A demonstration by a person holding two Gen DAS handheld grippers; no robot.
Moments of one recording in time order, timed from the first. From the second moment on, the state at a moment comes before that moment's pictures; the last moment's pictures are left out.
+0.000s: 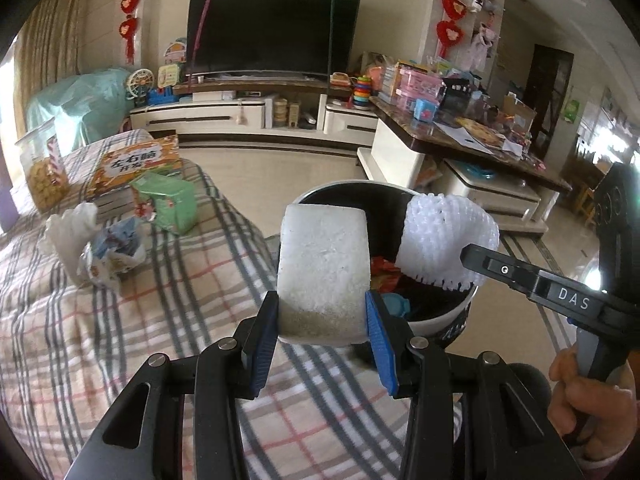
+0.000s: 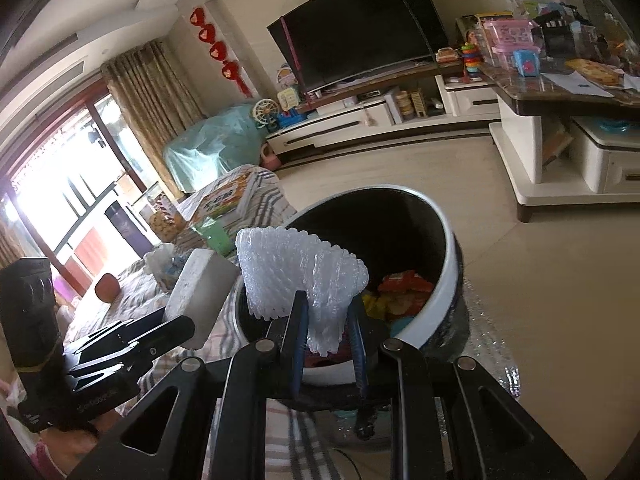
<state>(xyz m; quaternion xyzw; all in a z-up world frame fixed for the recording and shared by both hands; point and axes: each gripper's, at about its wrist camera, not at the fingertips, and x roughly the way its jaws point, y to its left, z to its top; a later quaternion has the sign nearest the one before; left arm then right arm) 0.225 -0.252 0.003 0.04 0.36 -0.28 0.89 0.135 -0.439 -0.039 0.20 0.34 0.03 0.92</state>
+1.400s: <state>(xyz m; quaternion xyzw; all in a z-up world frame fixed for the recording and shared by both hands) 0.281 -0.300 -0.007 0.03 0.38 -0.30 0.87 0.180 -0.457 -0.046 0.18 0.38 0.01 0.91</state>
